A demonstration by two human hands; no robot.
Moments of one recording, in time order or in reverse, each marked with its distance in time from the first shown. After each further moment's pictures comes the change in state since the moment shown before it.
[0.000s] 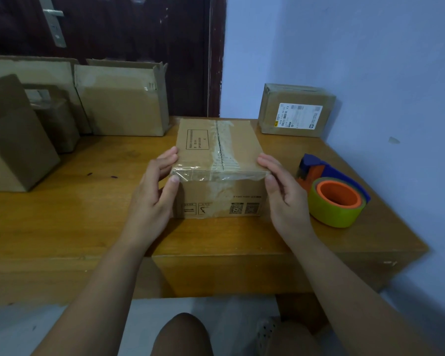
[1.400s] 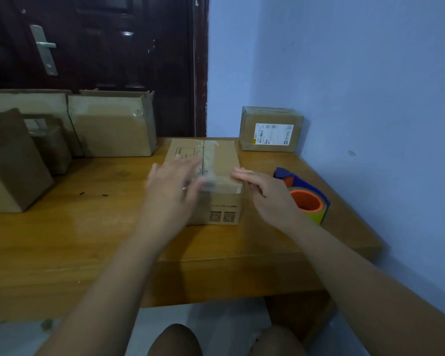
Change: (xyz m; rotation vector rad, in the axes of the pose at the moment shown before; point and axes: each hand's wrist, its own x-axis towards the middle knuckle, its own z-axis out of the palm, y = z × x) left_hand 0.013 0.094 0.029 0.556 -0.071 0.033; right_hand 0.024 -0.044 -0.040 -0.405 -0.334 0.109
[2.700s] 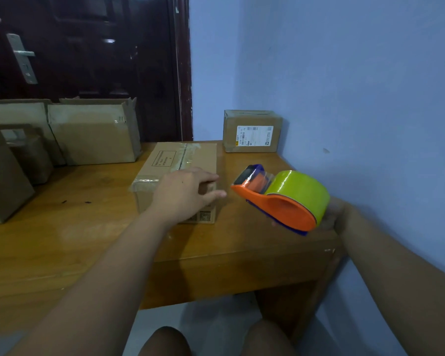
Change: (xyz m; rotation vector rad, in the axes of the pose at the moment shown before) left_hand 0.026 0.029 0.022 0.300 -0.310 0.178; right_hand -0.047 0.074 -0.084 0.912 -0.500 0.508
